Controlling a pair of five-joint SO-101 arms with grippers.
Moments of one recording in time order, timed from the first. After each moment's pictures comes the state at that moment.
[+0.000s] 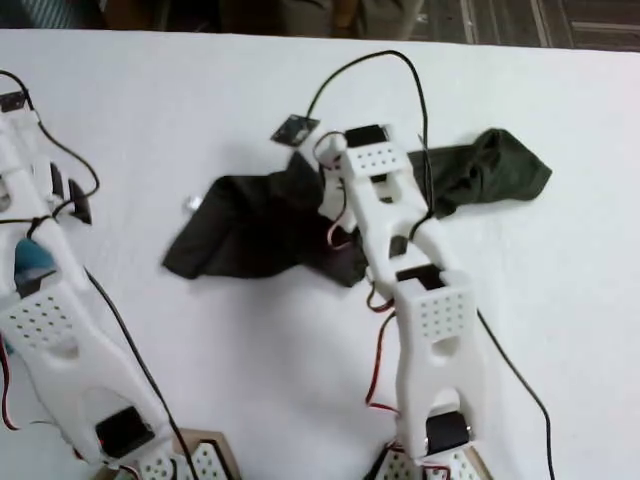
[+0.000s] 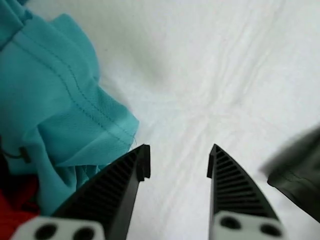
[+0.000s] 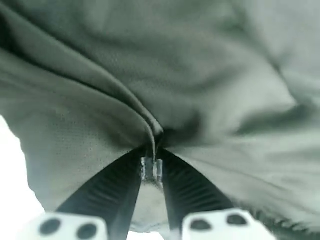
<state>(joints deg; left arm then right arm) -38.1 42.8 -46.9 101.2 -7.6 -18.9 41.6 -28.4 81.3 41.8</state>
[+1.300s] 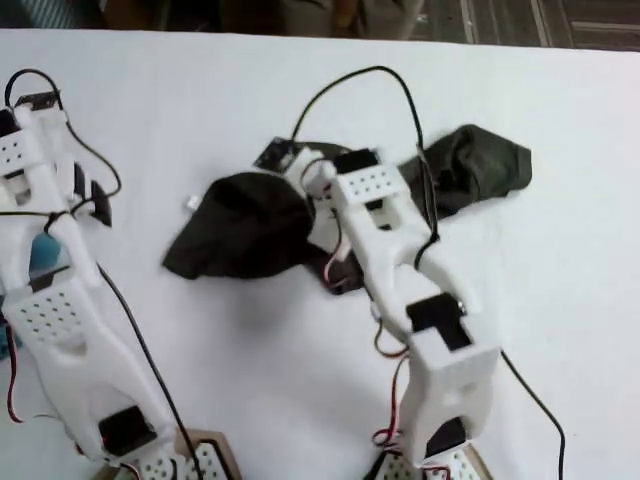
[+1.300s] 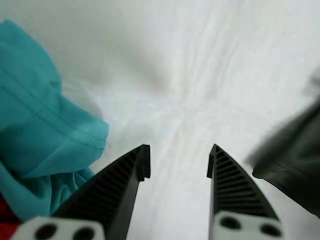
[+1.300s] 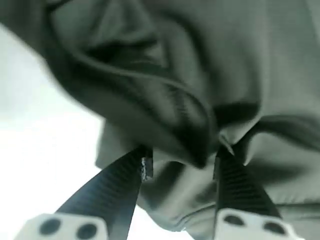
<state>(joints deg) -34.2 42.8 -44.3 101.2 -8.7 -24.7 19.8 -0.2 75.3 40.0</state>
